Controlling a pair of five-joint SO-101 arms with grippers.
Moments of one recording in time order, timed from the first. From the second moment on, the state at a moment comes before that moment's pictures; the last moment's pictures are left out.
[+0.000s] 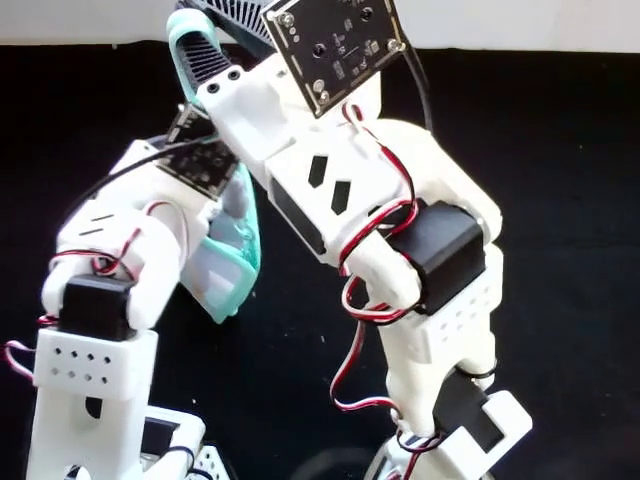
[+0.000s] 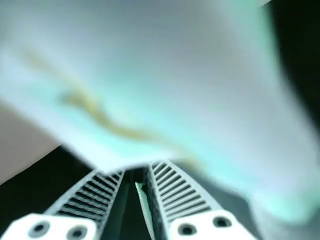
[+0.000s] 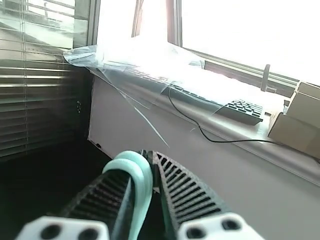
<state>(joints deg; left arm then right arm) 7.0 -40.5 30.8 58.2 -23.2 -43.7 -3.1 -60.0 63.3 9.3</state>
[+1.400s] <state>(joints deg) 6.1 -48.7 20.4 74.3 -24.0 -34.7 1.8 -65.2 57.7 15.1</state>
